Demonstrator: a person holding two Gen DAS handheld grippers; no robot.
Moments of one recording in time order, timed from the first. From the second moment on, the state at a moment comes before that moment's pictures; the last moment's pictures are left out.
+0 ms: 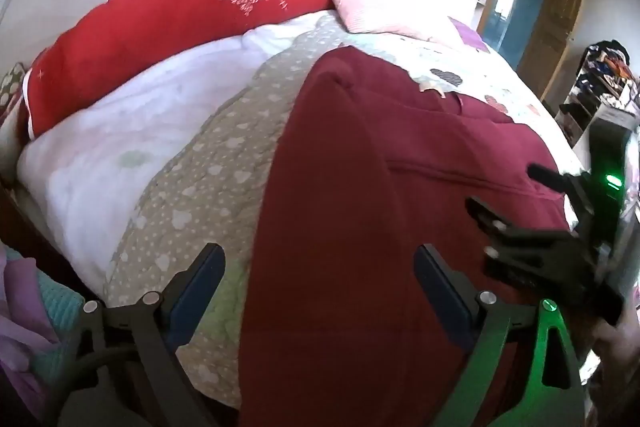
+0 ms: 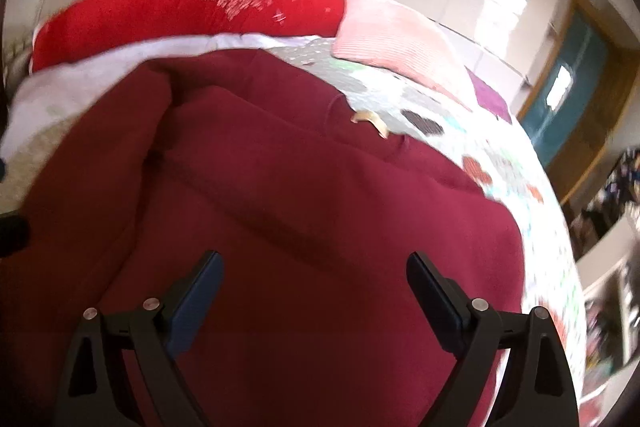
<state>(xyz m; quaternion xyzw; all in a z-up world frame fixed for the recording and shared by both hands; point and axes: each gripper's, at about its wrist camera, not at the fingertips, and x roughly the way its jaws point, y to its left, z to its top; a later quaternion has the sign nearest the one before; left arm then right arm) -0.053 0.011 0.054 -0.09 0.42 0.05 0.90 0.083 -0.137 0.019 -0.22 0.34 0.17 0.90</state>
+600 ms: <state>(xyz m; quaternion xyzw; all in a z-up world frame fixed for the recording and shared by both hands) -0.049 0.020 0.037 -0.11 0.45 0.04 0.89 0.139 -0.077 0.021 -0.22 0.35 0.22 0.88</state>
